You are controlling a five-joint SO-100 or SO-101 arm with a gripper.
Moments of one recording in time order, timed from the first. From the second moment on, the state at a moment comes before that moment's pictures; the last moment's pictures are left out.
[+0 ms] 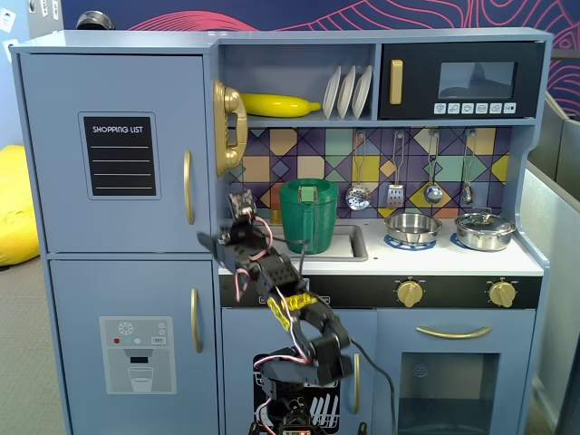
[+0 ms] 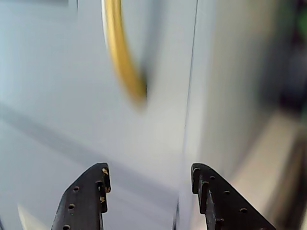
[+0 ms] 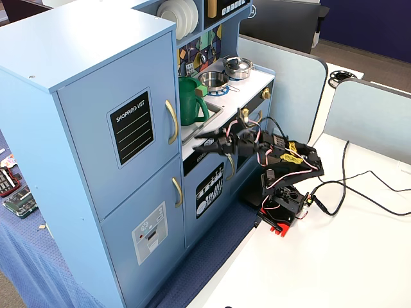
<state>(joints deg) -34.4 150.9 131.4 15.9 -96.7</state>
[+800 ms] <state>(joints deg) -50.4 129.7 107.1 13.4 -102.9</state>
